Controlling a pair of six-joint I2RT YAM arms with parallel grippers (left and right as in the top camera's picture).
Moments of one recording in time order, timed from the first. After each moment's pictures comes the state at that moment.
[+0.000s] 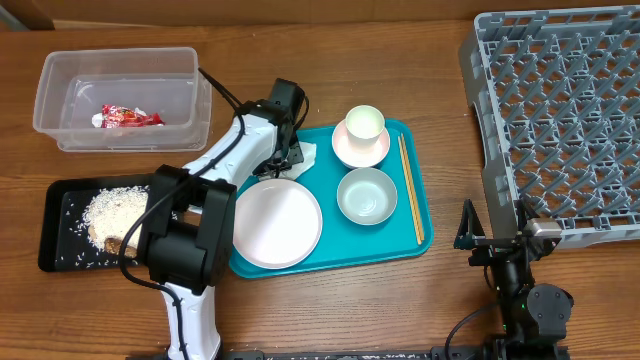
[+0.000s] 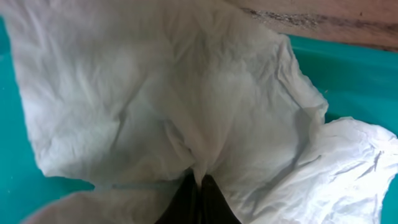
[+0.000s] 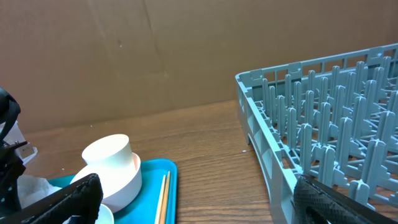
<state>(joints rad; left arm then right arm) -0.33 2.09 1.47 -0.80 -0.13 -0.63 -0.02 0.01 0.02 -0.03 -0.09 0.20</state>
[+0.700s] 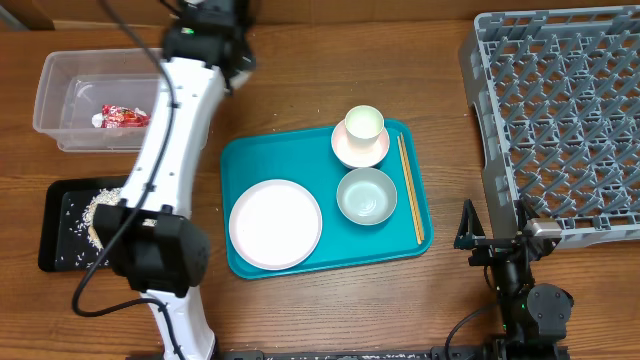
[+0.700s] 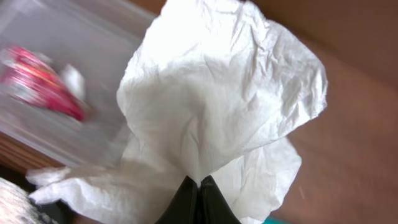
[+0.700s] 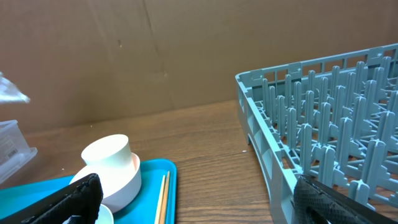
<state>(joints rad) -0.17 2.04 2.10 -1.08 -0.37 -0.63 -0.02 0.01 0.02 -0.03 -0.09 0.20</state>
